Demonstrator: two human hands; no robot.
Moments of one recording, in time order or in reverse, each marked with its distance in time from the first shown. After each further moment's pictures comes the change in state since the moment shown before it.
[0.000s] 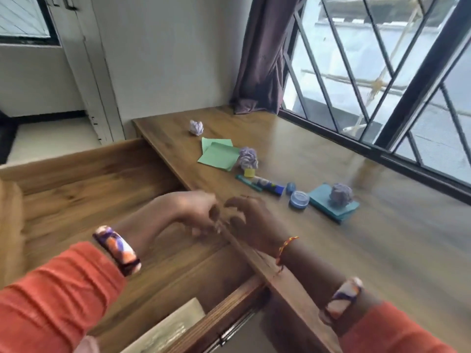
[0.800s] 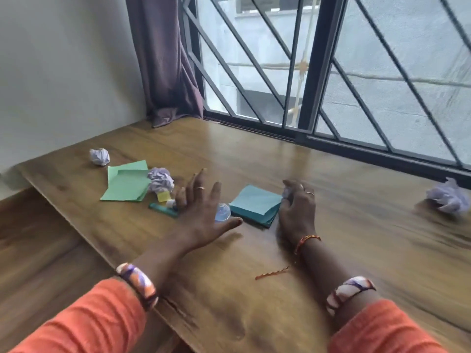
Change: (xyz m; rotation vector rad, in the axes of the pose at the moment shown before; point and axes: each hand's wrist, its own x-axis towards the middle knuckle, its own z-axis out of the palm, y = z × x) left_hand 0.134 0.122 0.028 0.171 0.614 0.158; right_hand -0.048 0.199 -0.068 0.110 0.900 0.598
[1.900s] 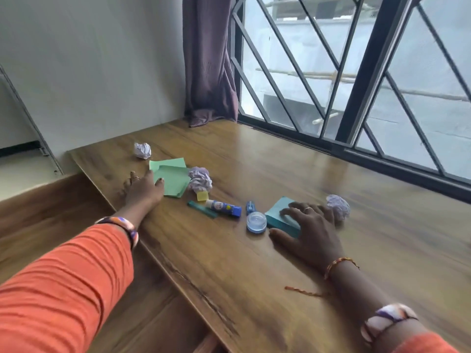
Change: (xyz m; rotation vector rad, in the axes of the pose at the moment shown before) left_hand 0.034 -0.197 -0.013 -0.228 0.133 -0.704; right_hand -0.021 -0.026 0.003 -0.505 -0.478 -0.423
